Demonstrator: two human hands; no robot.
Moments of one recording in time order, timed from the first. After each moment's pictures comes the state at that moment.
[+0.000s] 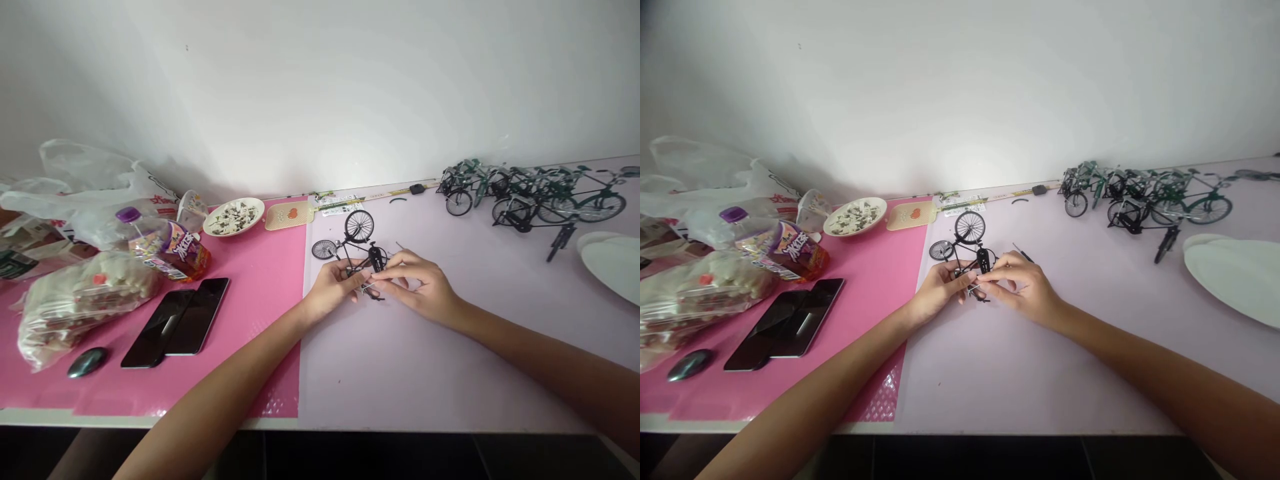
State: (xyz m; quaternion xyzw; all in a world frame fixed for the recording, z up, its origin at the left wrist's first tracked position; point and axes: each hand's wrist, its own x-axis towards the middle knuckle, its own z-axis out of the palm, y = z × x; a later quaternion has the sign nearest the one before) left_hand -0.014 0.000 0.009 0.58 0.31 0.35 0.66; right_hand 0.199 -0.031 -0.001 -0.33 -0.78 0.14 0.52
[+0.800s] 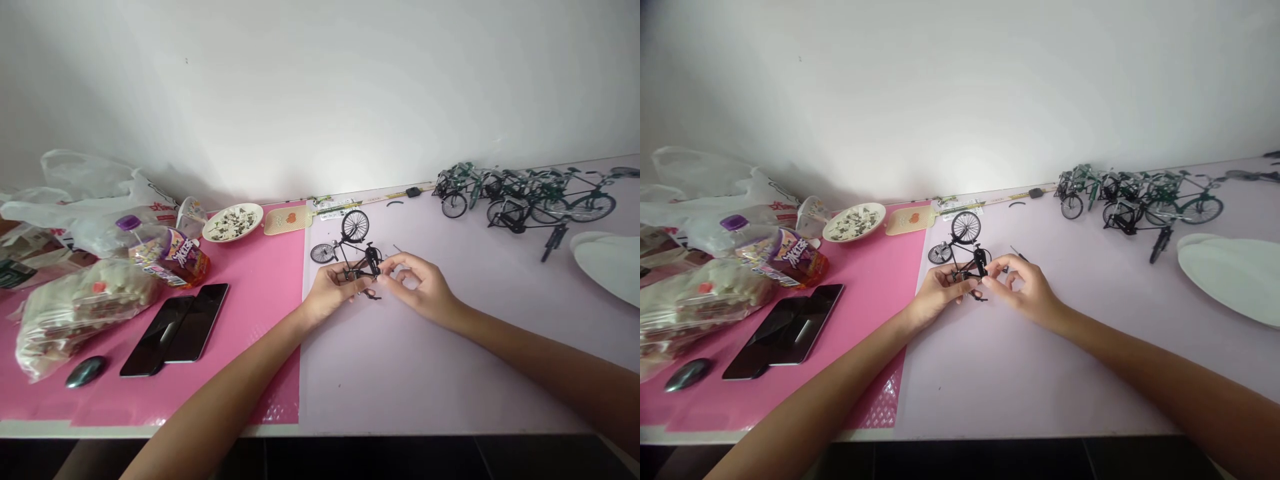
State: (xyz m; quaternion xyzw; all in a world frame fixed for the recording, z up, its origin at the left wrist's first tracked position) left_hand -0.013 -0.002 0.013 0.57 0.34 0.37 0.65; right_hand 0.197 -0.038 0.002 -0.46 -0.67 0.27 0.51
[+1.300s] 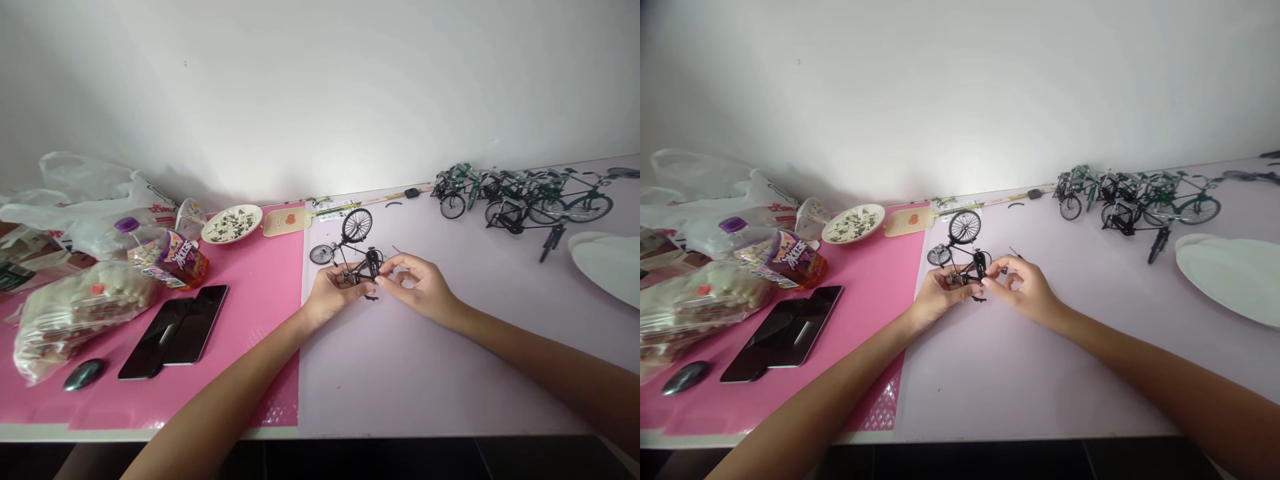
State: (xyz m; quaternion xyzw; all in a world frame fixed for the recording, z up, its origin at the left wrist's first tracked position) left_hand -0.010 -0.007 0.015 0.54 0.33 0.39 0.67; right_hand 0.199 -0.034 -0.002 -0.47 -0.66 0.29 0.51
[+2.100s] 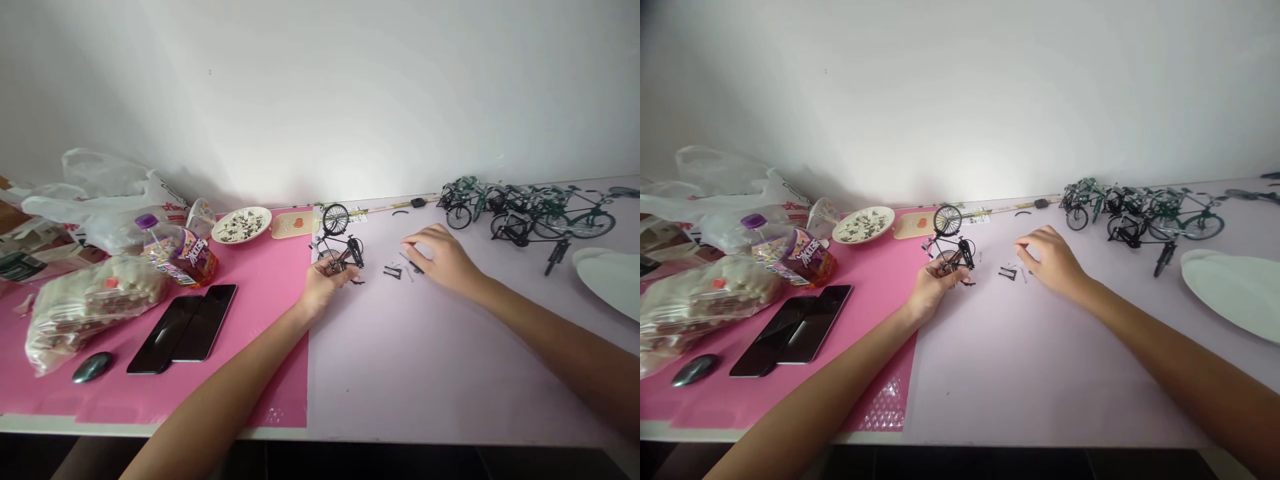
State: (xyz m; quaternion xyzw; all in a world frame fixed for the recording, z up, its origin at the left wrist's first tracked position) left_hand -0.027 0.018 0.008 0.49 0.39 0.49 0.60; right_hand 0.256 0.026 0.012 -0.47 -0.78 -0.05 0.41
